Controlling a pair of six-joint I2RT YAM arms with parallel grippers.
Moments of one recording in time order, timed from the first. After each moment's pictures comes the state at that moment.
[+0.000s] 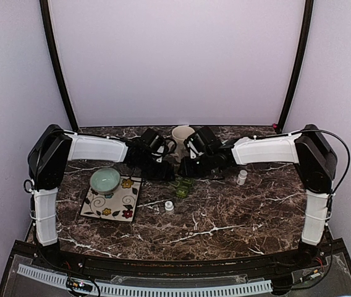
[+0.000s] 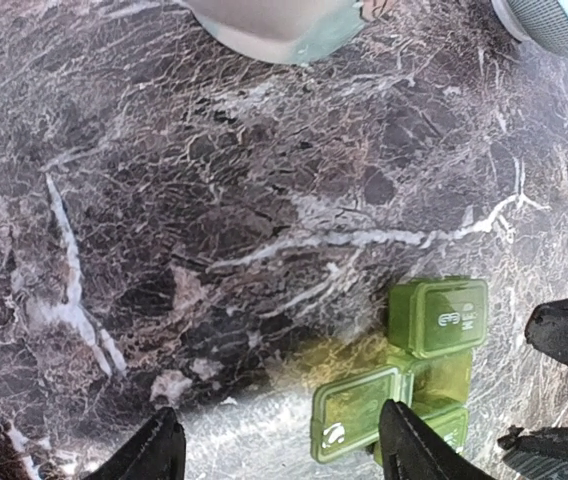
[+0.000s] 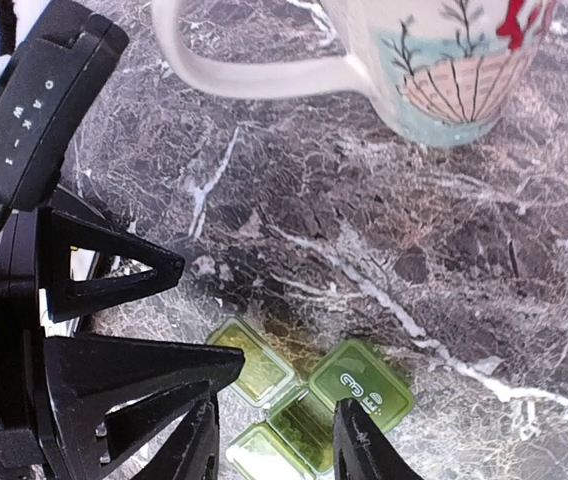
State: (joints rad) left arm -0.72 2.05 1.44 -0.41 0.14 -0.48; right arm 0.82 1.95 1.37 -0.28 -0.07 0.56
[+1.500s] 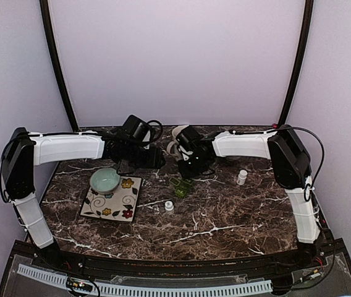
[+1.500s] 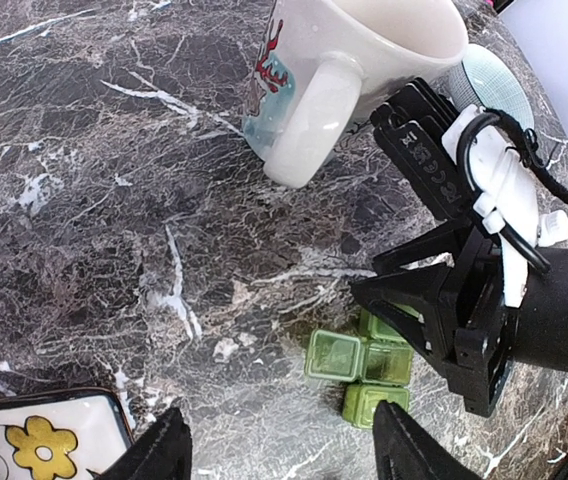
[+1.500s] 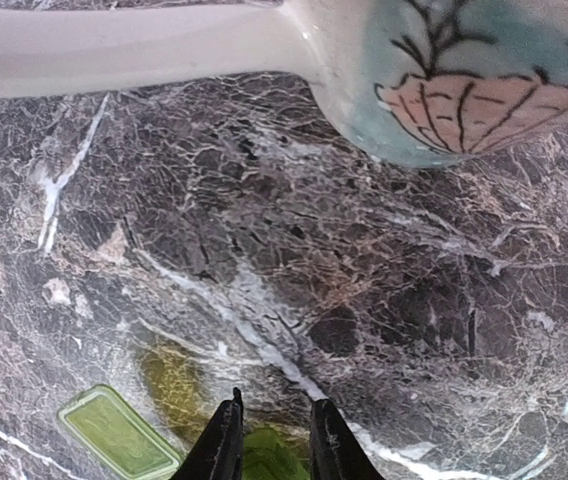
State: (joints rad) left arm -0.72 1.78 1.31 -0.38 -0.02 -0.51; right arm 0.80 2.22 1.73 -0.61 0.05 0.36
